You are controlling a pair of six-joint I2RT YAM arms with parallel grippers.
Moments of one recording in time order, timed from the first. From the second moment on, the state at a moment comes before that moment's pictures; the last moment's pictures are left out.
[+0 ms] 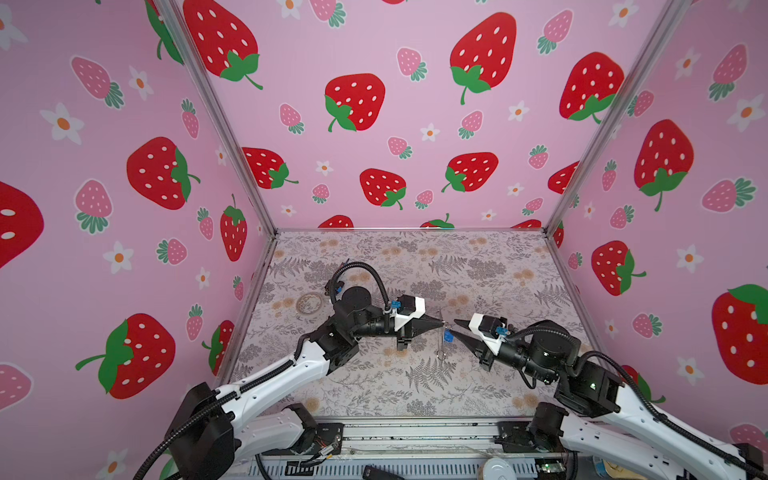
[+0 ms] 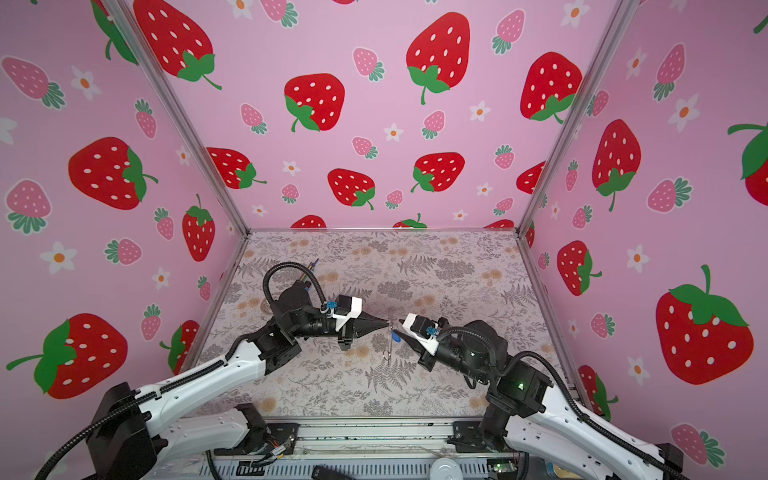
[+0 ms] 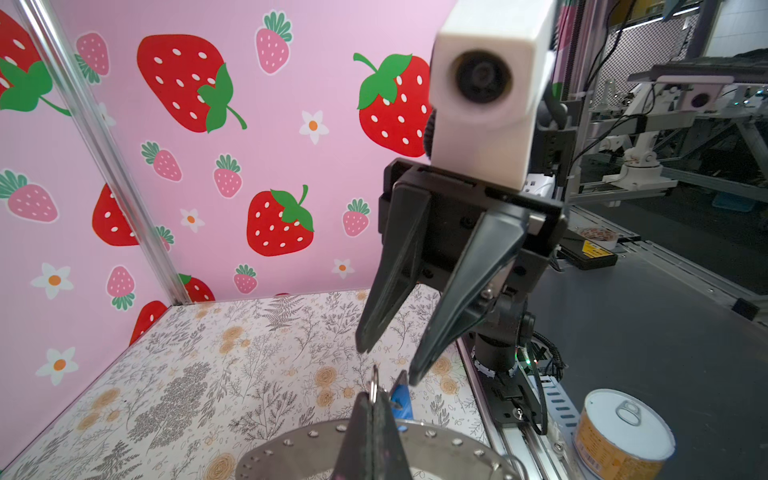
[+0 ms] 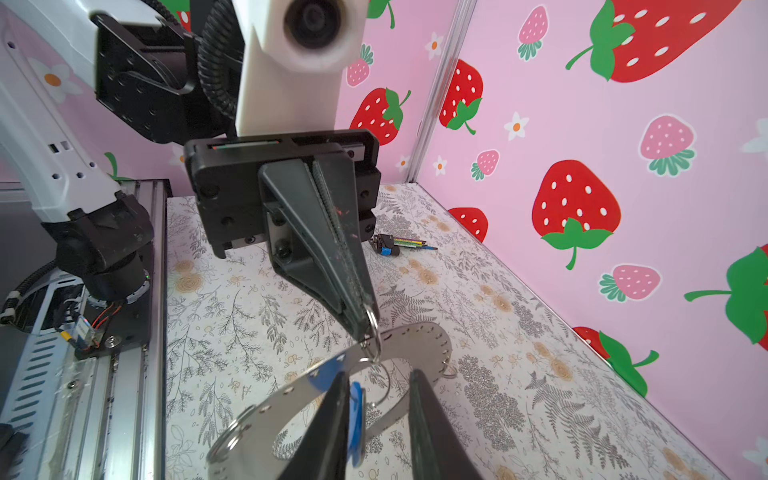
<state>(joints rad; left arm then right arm) -0.75 1.15 0.75 0.39 0.81 0.16 1.08 0.64 0.71 -0.23 -0.06 -0.27</state>
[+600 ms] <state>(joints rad) -0.75 1.12 0.75 0.33 0.86 0.23 1.08 0.64 0.72 -0.19 -0.11 -0.21</state>
